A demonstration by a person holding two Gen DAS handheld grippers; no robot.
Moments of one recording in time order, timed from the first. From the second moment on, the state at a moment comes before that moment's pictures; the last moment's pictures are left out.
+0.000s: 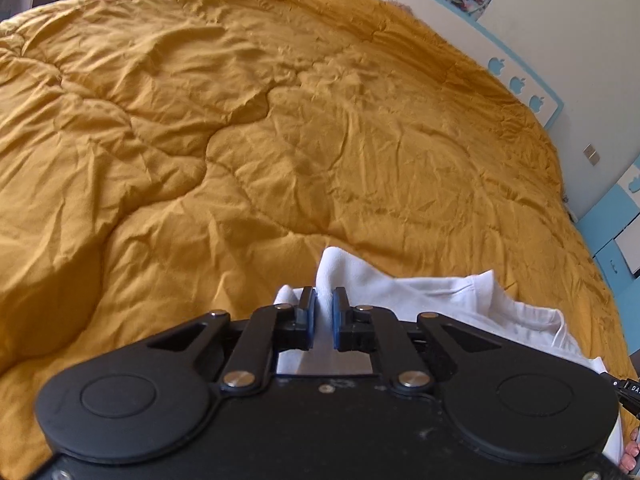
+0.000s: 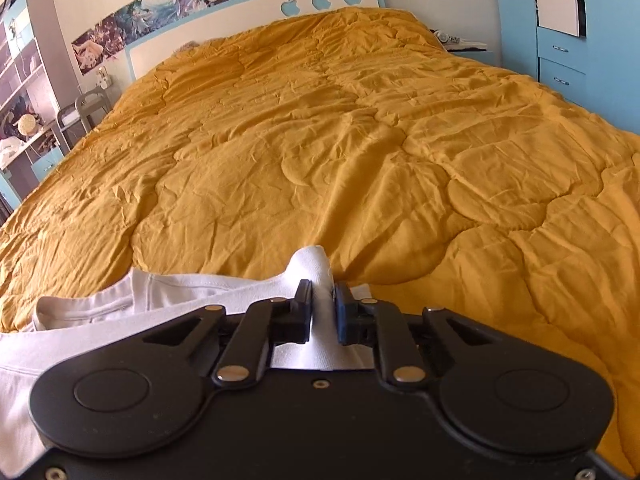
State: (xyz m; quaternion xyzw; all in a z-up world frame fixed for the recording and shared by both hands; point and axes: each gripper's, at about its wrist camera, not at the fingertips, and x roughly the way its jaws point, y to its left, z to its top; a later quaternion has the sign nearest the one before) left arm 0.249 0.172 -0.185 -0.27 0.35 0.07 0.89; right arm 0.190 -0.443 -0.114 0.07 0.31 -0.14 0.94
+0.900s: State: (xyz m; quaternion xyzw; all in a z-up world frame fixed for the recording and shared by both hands) left arm 0.019 0.194 -0.161 -0.38 0.35 0.00 0.85; right arm -0.015 -0.481 -0.100 0.19 0.35 -0.02 0.92
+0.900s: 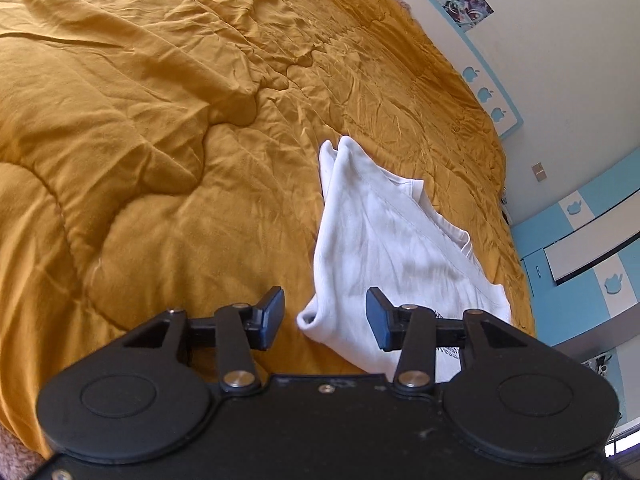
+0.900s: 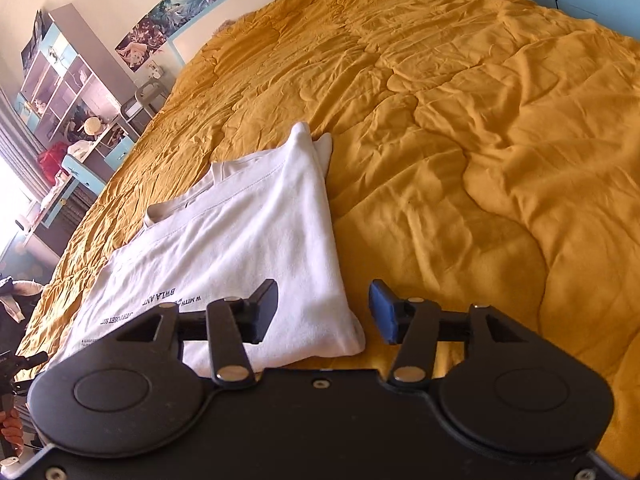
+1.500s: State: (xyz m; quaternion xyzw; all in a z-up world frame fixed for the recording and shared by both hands) left arm 0.020 0.193 -0.155 -0.38 0.34 -0.01 0.86; right arm -0.032 -0.469 -0.081 0.14 0.34 -0.04 0.93
